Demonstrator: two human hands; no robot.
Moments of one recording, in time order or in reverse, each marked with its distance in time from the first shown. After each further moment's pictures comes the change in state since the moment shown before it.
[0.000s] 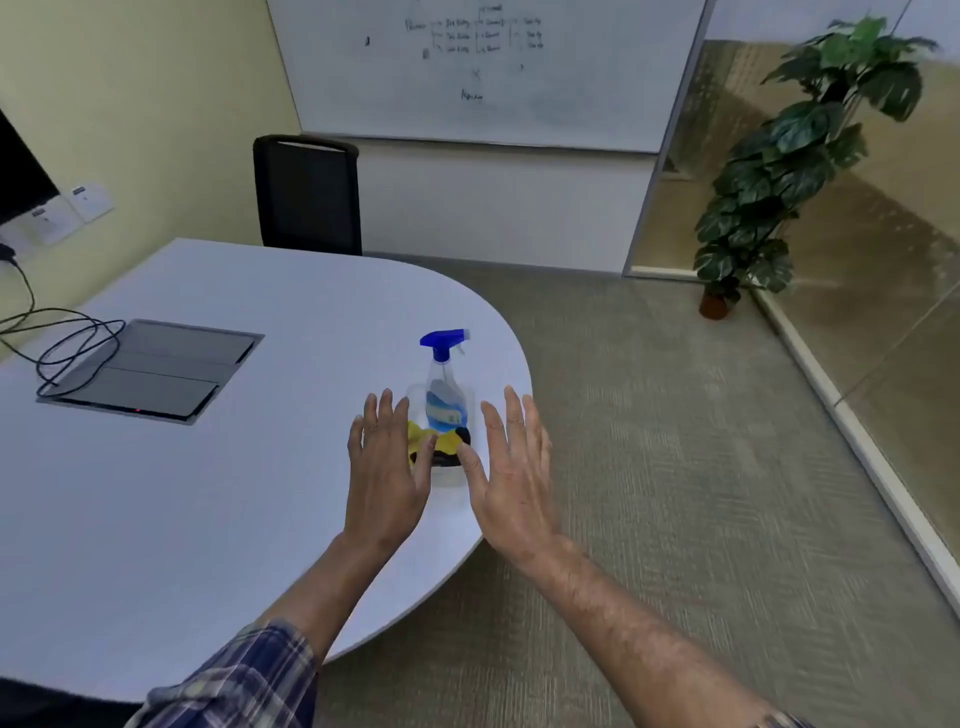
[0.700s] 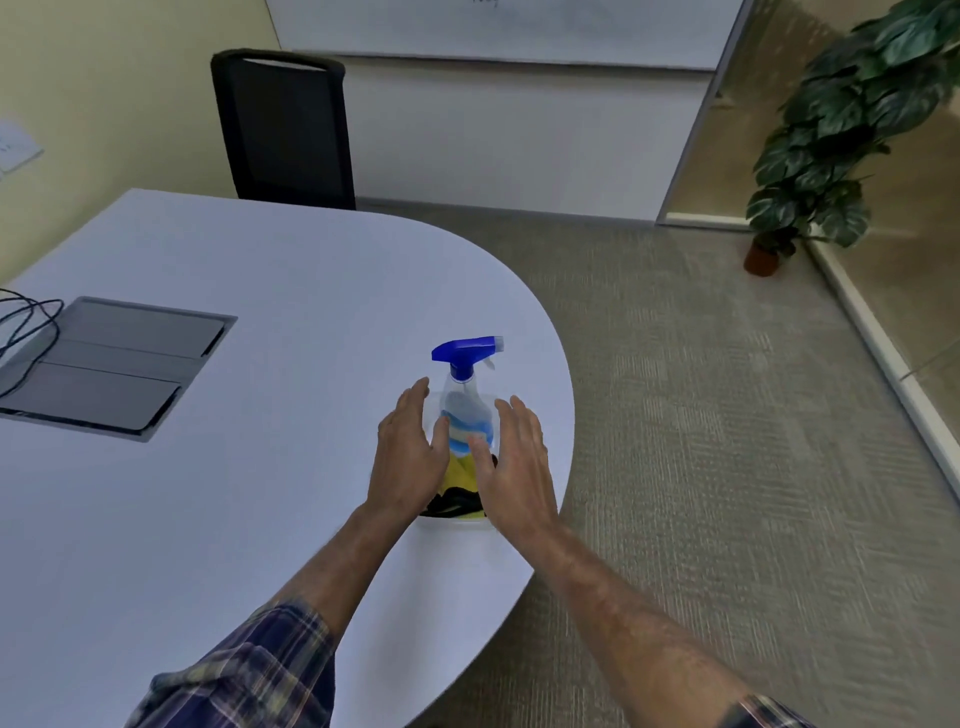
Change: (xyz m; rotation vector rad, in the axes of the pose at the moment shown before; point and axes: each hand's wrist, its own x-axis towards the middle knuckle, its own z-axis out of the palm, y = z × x) left_hand 0.146 -0.074 0.108 -0.318 -0.212 -0.322; right_hand 0.139 0.057 0.149 0.313 -0.159 0.293
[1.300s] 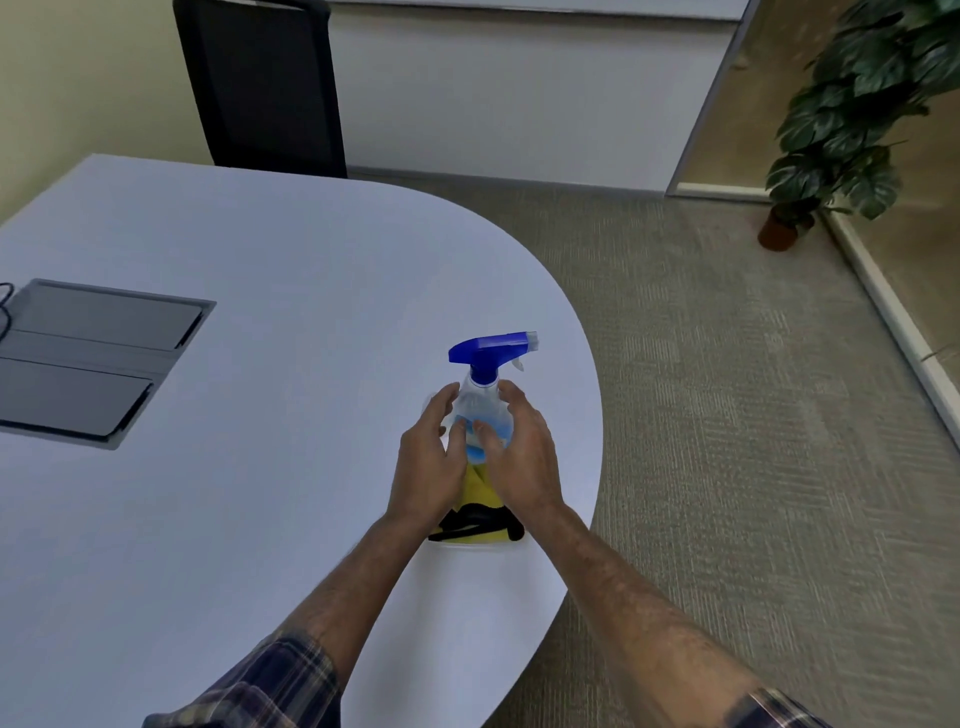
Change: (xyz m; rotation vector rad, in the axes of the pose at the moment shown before) left_hand 0.045 -0.041 0.032 -0.220 -0.038 0.011; right_hand 0.067 0.013 0.053 0.212 0.051 0.121
